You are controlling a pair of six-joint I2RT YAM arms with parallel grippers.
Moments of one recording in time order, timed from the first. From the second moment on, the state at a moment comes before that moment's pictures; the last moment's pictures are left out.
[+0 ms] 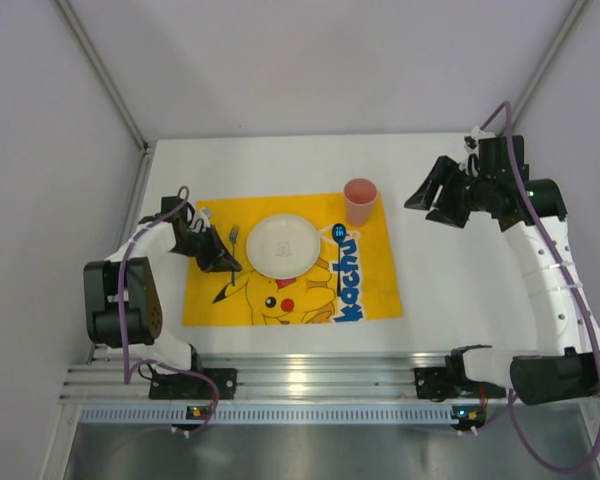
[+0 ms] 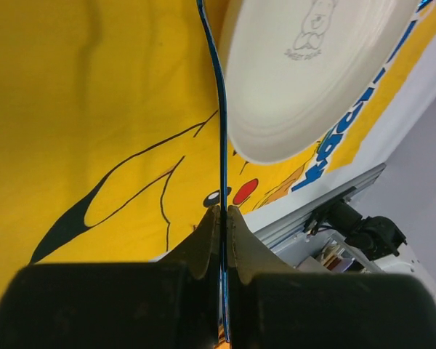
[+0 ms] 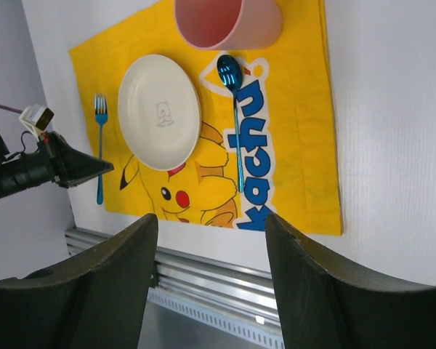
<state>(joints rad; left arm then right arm) 0.09 1.58 0.95 -0.69 0.69 -0.39 0.14 1.23 1.50 -1.06 -0.31 0.57</state>
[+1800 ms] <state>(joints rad) -0.13 1.18 1.16 -0.93 0.17 -0.47 0.28 1.05 1.37 -1.02 -0.22 0.45</state>
